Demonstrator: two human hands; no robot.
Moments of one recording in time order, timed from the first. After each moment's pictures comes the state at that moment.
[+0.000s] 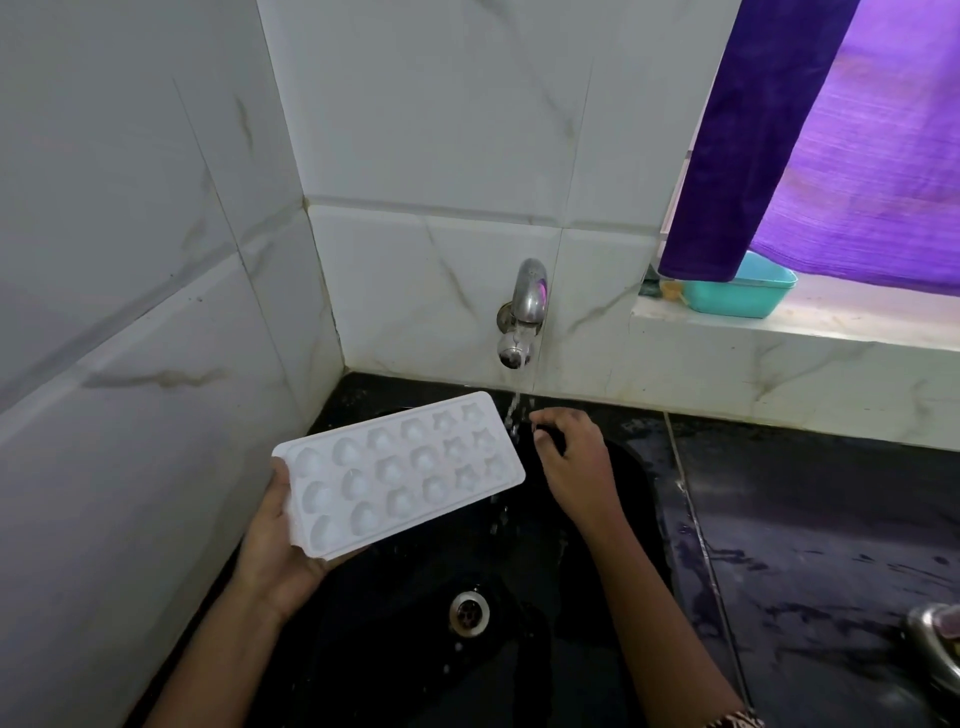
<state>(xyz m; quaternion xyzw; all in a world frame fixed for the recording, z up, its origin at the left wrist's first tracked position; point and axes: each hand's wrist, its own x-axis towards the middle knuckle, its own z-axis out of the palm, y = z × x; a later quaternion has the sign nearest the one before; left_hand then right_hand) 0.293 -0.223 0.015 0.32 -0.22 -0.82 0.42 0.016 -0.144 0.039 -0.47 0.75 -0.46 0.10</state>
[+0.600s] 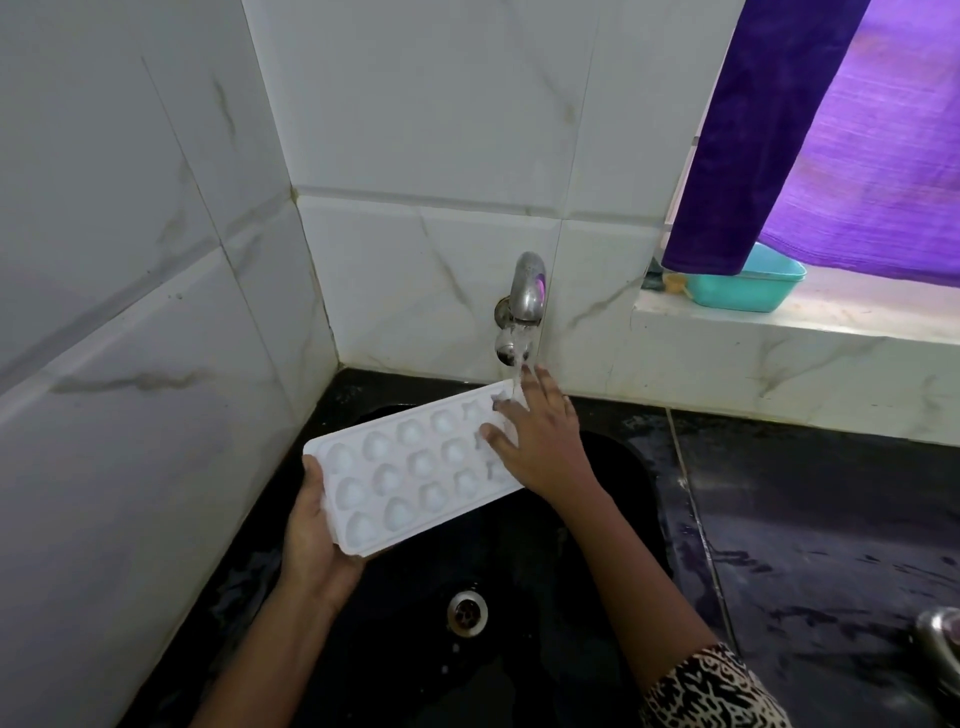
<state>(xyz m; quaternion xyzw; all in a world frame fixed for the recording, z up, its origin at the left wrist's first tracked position) 0.248 -0.211 0.013 0.30 -0.23 -0.81 0.45 0.016 -0.179 0.043 -0.61 0.77 -0.20 0.00</state>
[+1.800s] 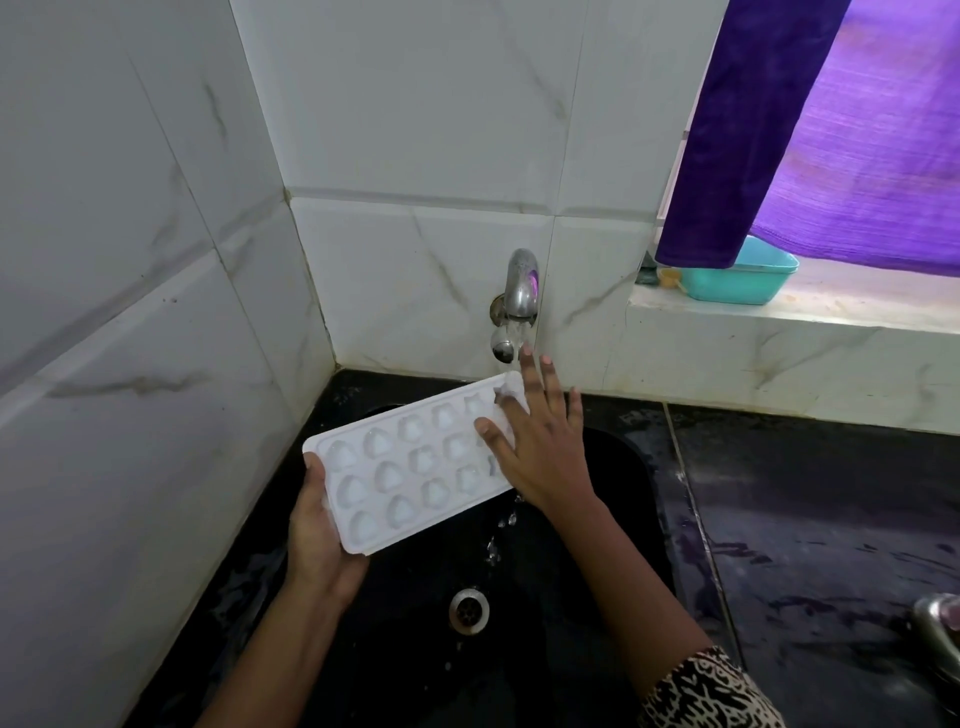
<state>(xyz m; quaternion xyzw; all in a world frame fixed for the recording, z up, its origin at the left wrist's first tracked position) 0.243 -0.210 0.018 0.29 -0.24 -0.79 0.48 0.023 -0.170 0.036 -0.59 0.77 -0.24 -0.05</state>
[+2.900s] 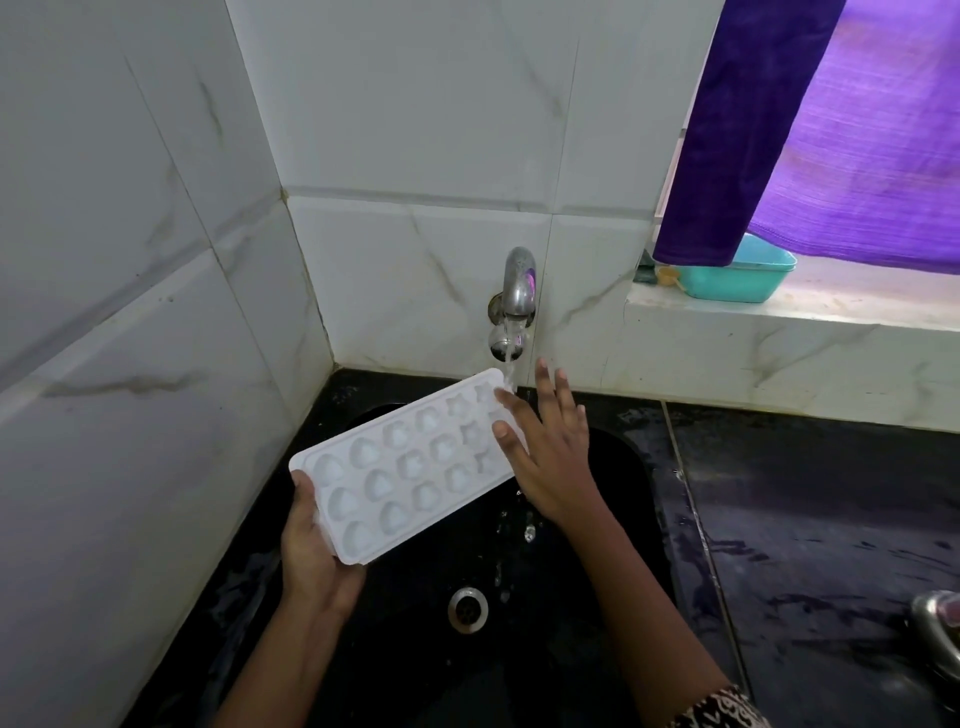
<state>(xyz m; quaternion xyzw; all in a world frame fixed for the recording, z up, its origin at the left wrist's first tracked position) 0.248 -0.201 0.010 0.31 -0.22 -0.78 0.50 0.025 -0.152 0.035 -0.57 0.75 -0.33 0.04</state>
